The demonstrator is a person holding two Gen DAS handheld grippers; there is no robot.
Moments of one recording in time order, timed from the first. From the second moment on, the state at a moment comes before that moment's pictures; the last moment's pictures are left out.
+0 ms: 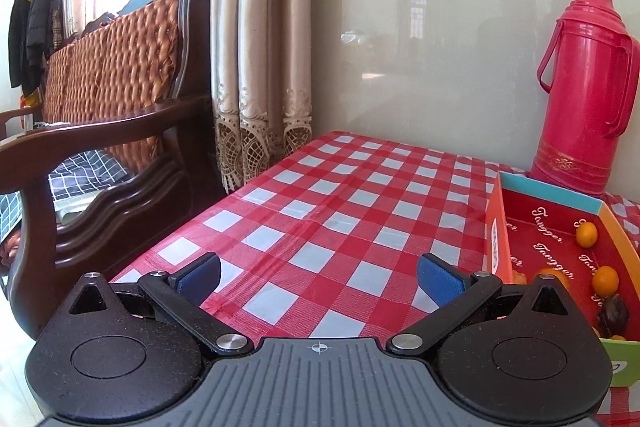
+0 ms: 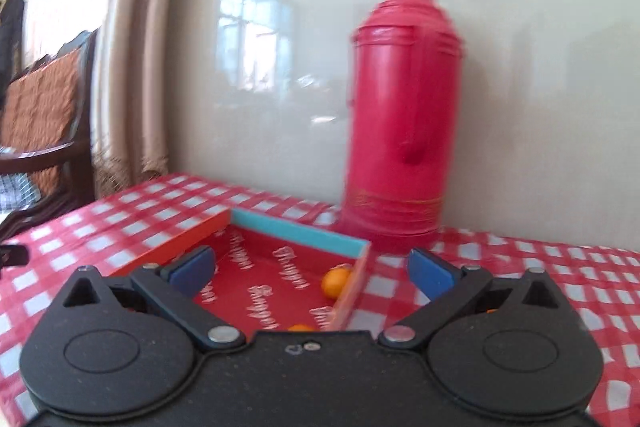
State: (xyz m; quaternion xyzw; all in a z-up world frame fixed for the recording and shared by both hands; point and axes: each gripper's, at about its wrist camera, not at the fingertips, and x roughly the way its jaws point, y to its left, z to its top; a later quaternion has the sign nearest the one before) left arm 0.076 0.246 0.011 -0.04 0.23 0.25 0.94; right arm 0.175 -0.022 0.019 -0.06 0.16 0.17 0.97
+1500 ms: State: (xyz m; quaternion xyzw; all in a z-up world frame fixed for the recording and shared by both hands) left arm 0.195 -0.055 0.002 0.02 0.25 0.00 0.97; right arm 0.160 -0.313 0.003 0.03 0.18 -0.11 0.98
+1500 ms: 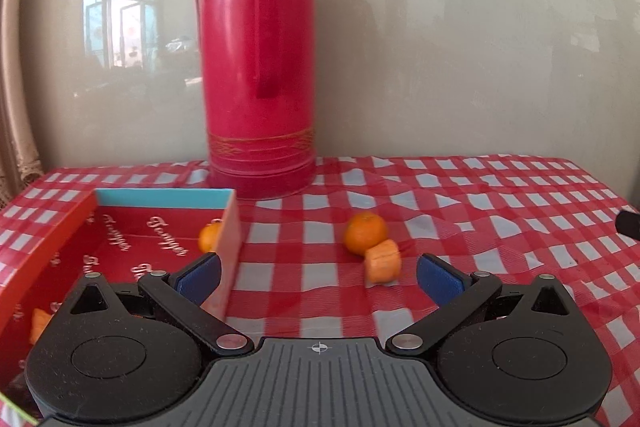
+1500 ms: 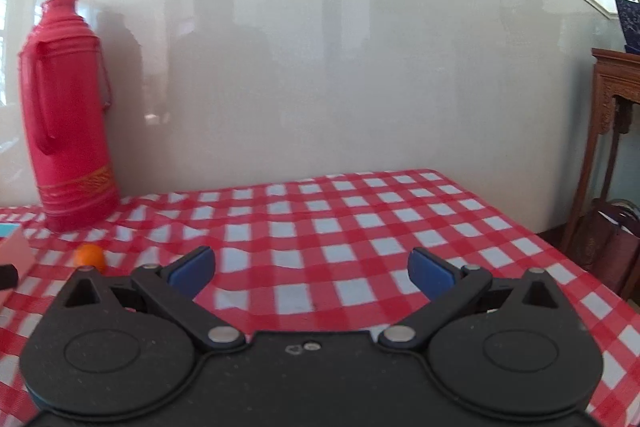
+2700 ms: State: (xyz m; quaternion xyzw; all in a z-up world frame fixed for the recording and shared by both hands) left arm 0.231 -0.089 -0.006 0.05 0.28 -0.03 0.96; right arm 0.165 -0.373 -0.017 0.11 0.21 -0.17 0.96
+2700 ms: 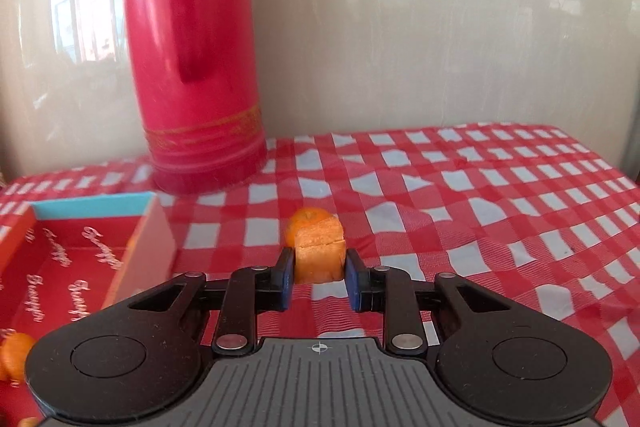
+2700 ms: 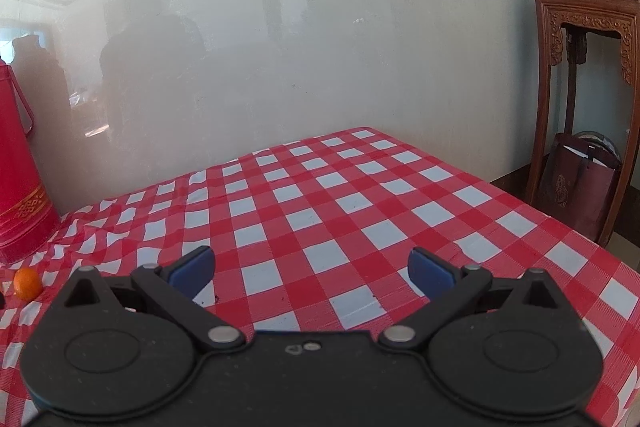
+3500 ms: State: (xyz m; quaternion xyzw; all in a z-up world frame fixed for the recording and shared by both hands) left arm 0.164 0.058 0.021 0.04 0.27 0.06 0.96; right arm 0.179 -0.298 -0.003 0.11 0.21 -0.10 0.97
